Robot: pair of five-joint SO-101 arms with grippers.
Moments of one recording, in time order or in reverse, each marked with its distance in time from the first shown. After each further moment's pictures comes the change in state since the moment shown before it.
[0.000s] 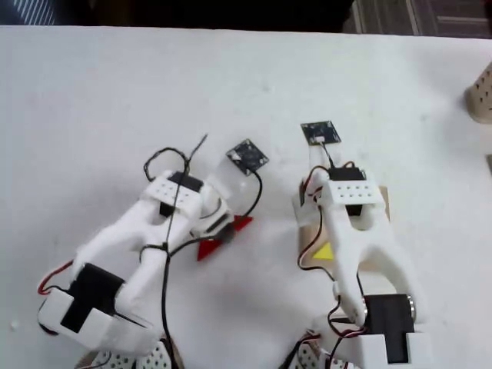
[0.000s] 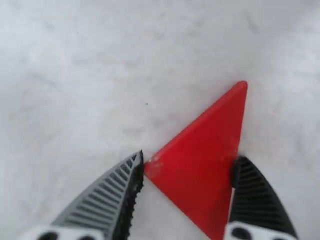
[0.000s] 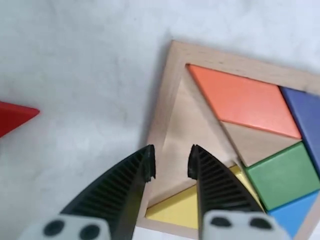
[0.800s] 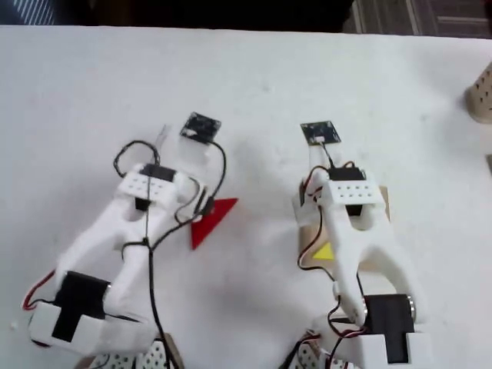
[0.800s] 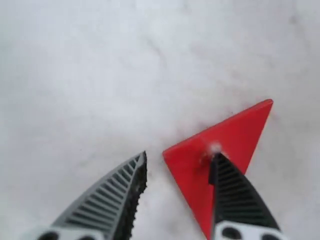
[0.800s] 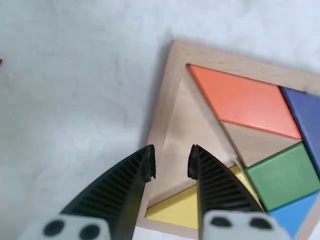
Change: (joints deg) left arm -9.2 -4.5 0.1 -0.1 17.4; right arm 0.0 0.0 0.0 0.0 0.1
